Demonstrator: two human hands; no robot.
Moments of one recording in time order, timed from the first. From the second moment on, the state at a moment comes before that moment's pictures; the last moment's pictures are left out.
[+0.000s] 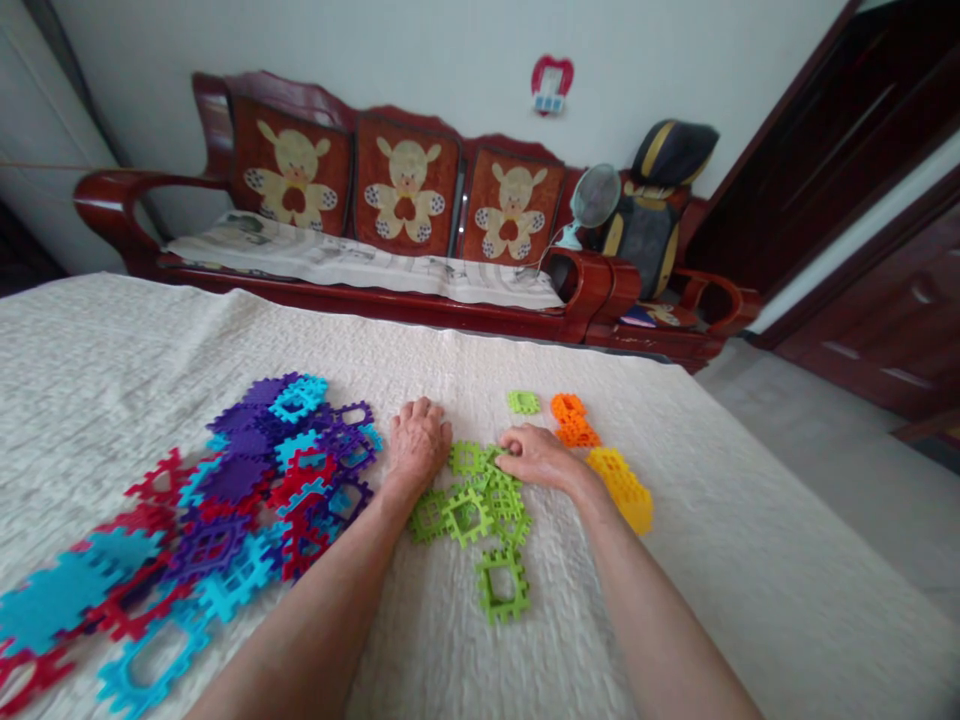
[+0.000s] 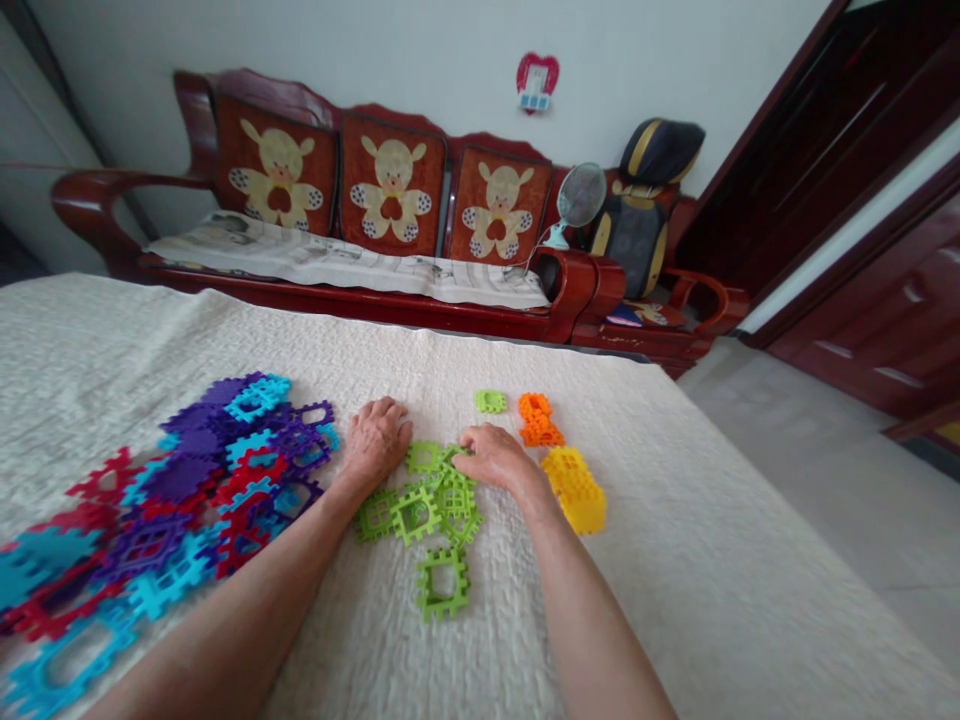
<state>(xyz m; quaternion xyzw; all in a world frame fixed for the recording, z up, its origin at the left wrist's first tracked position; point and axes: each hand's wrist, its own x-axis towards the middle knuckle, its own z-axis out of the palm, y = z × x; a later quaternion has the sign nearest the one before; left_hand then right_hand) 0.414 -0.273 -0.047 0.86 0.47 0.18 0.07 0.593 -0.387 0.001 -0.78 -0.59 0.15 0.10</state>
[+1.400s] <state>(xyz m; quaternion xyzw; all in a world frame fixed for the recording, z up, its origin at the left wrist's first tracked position) 0.414 -0.274 -0.048 0.87 0.46 0.19 0.06 0.654 -0.322 0.020 -0.85 -0.52 -0.04 0.05</state>
